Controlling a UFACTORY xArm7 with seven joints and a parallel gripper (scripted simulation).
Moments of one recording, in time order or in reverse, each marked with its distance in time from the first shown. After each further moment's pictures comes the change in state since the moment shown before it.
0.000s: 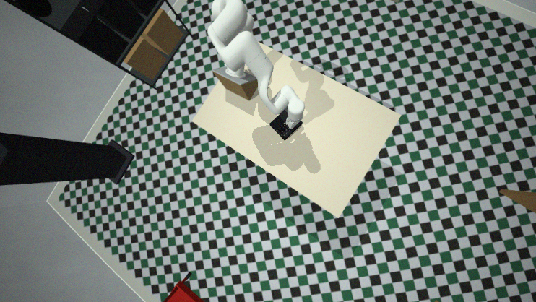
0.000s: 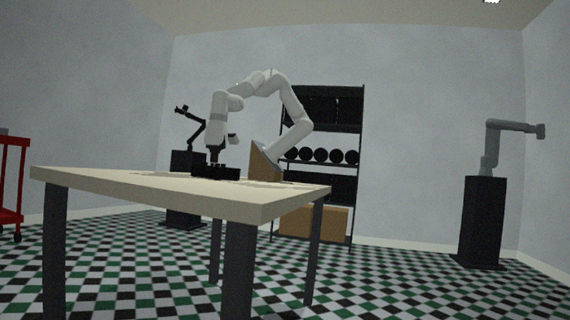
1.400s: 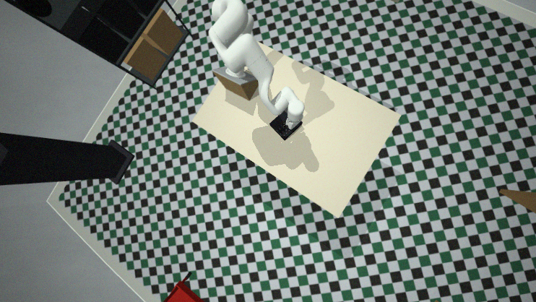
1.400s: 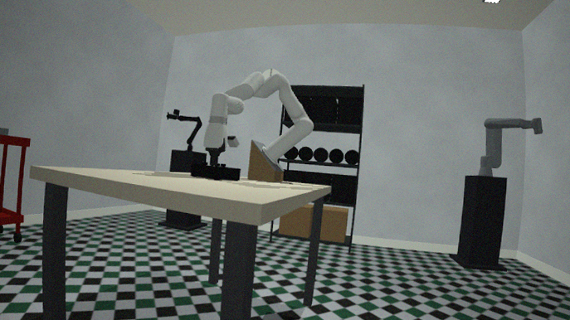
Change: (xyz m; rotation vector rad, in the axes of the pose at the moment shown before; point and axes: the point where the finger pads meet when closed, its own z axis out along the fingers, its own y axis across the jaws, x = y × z) arm 0.000 0.000 0.012 0.000 0.000 0.000
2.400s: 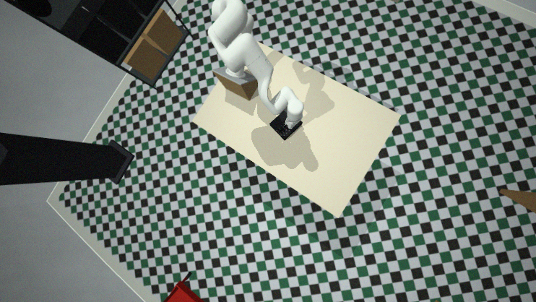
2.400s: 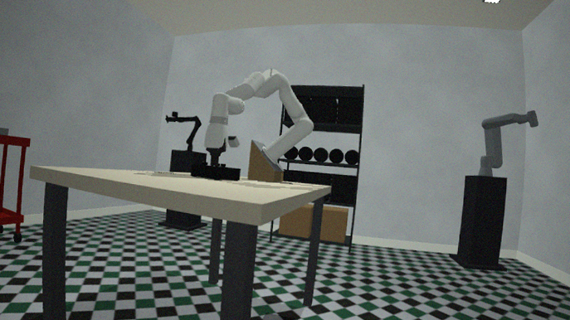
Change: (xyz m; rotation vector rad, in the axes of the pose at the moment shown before) arm 0.004 0.000 0.000 0.000 0.000 0.000
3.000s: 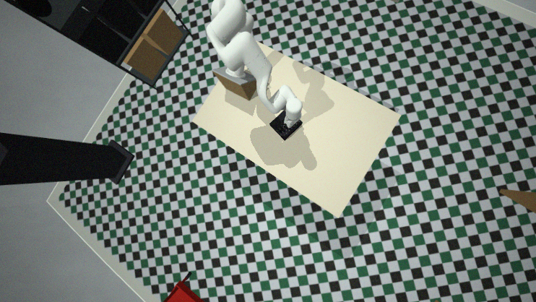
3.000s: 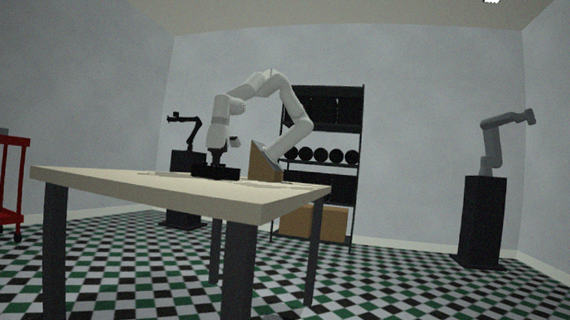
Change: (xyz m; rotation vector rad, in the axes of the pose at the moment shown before) arm 0.009 0.000 0.000 0.000 0.000 0.000
